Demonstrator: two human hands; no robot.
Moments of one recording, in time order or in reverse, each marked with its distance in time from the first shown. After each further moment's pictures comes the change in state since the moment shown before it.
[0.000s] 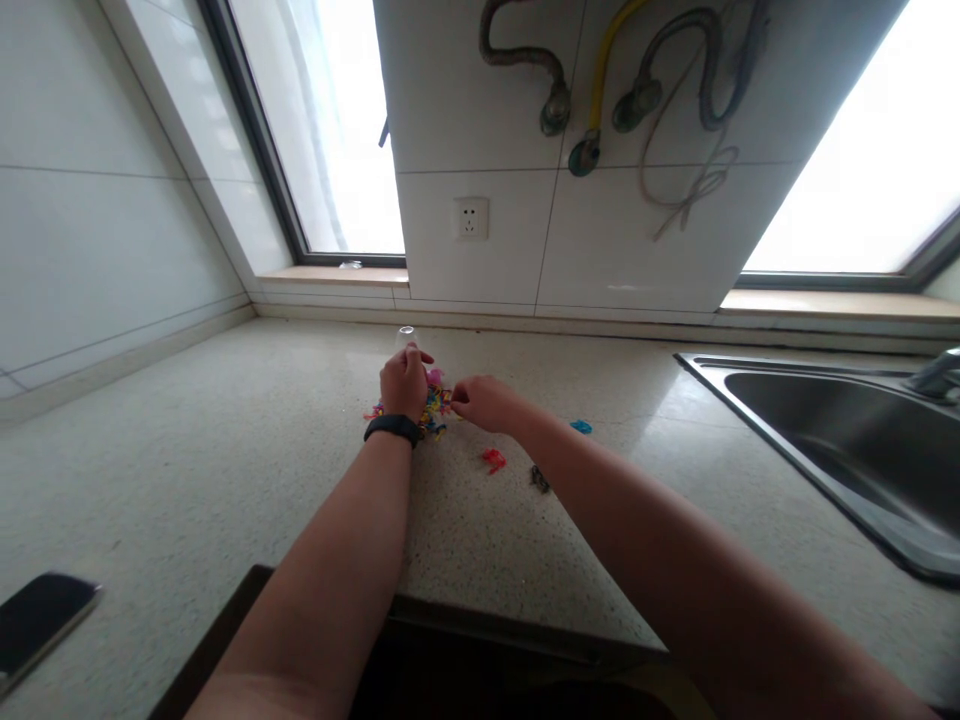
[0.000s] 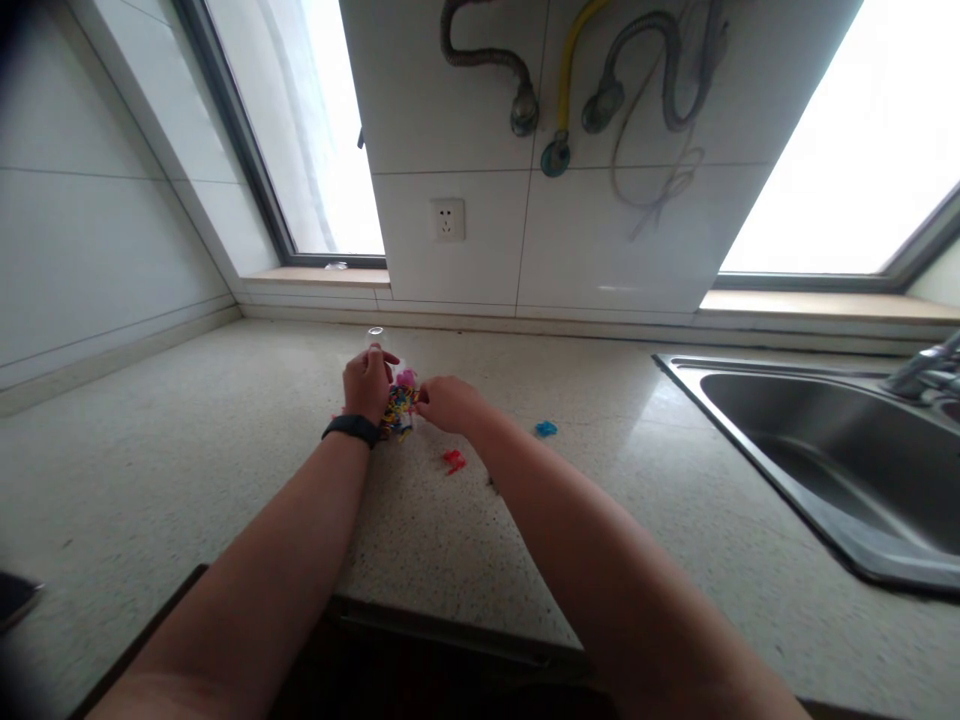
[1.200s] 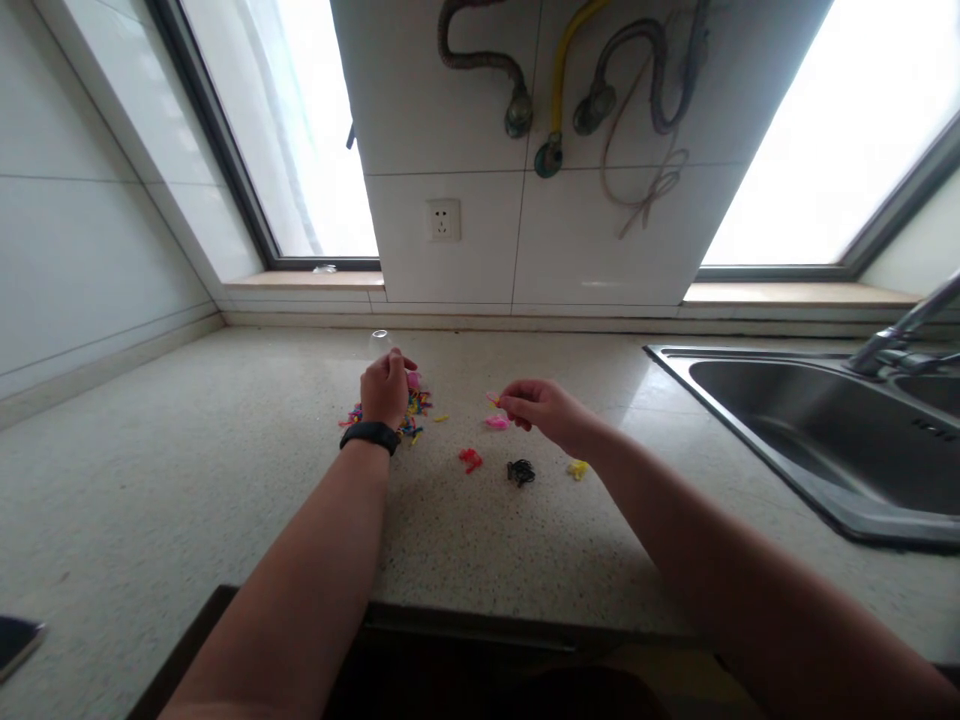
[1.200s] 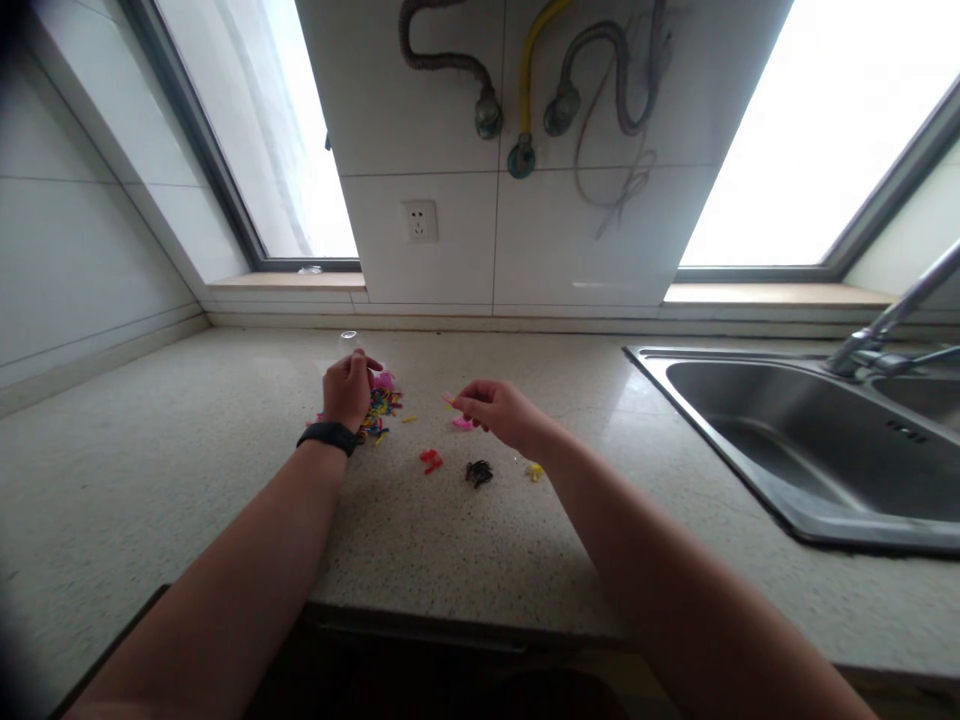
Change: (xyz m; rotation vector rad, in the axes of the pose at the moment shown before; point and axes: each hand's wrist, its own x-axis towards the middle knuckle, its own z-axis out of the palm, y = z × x) left_hand -0.006 0.008 0.001 -0.001 -0.084 0.040; right_hand -0.105 0.048 -0.038 0.966 0.142 0.187
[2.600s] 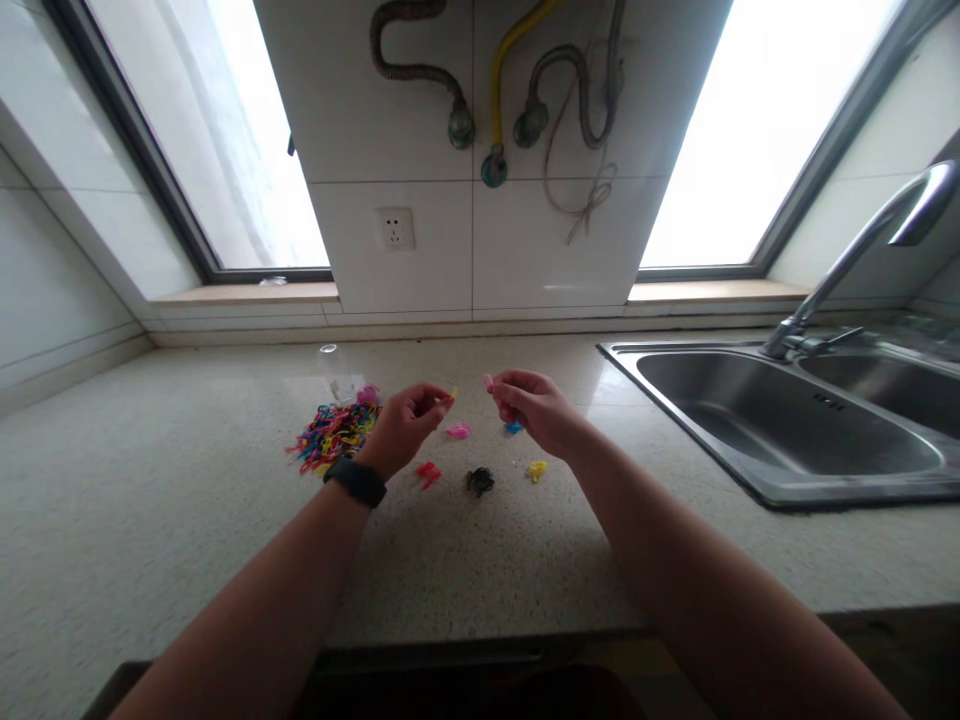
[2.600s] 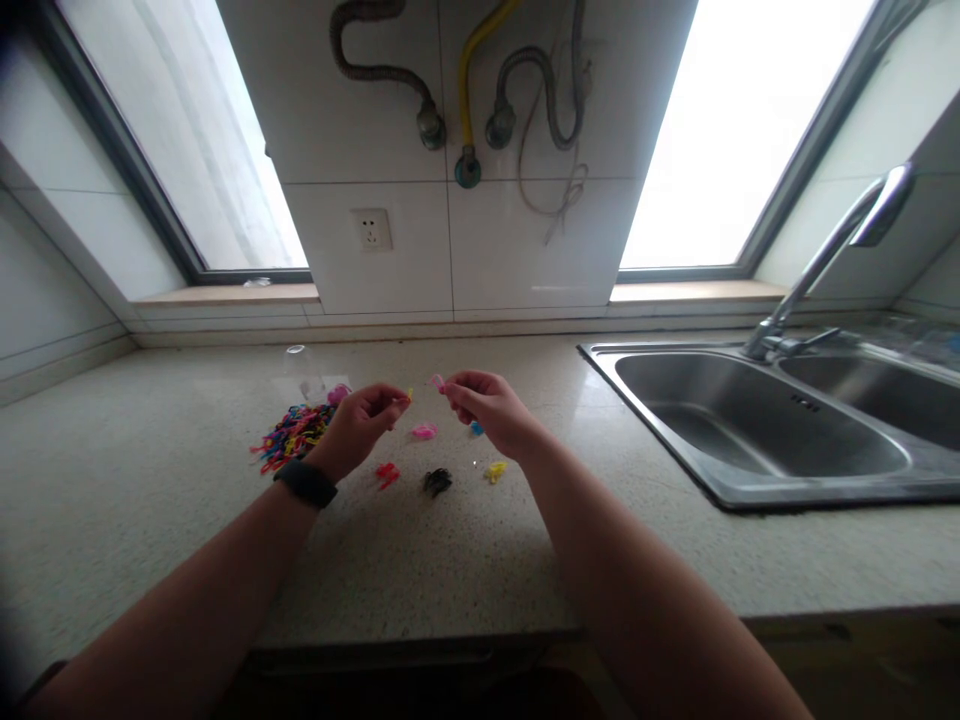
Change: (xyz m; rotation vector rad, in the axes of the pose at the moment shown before) left_hand -0.059 0.059 0.028 -0.469 -0.673 0.062; right_hand -0.017 0.005 -0.030 0.394 0.139 -0.145
